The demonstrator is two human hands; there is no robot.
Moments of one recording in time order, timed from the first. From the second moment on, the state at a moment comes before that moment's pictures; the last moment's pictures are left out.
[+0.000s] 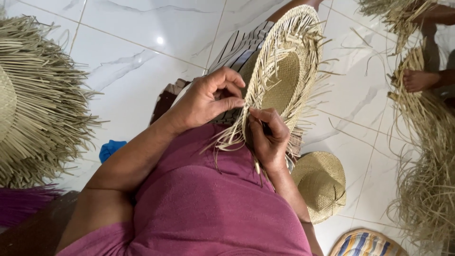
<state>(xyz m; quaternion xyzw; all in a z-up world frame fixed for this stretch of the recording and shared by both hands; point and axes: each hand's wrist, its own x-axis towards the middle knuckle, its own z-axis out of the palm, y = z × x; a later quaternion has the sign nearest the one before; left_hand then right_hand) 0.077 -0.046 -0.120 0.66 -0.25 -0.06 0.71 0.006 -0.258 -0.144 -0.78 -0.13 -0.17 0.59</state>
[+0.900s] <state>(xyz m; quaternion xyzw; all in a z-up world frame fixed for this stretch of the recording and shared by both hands) 0.072 -0.058 -0.119 0.71 -0.03 -0.07 0.70 0.031 -0.223 -0.127 -0.84 -0.10 -0.14 0.51</state>
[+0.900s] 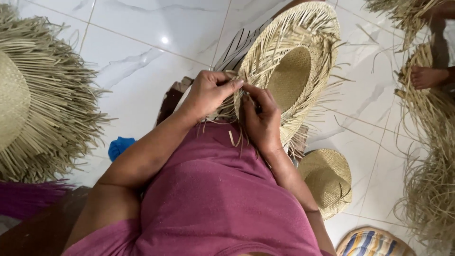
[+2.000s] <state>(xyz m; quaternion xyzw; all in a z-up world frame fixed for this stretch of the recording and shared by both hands) 0.086 -0.074 -0.160 0.75 -0.14 0.13 0.63 0.010 -0.262 -0.143 -0.95 -0.13 -0.05 0.29</state>
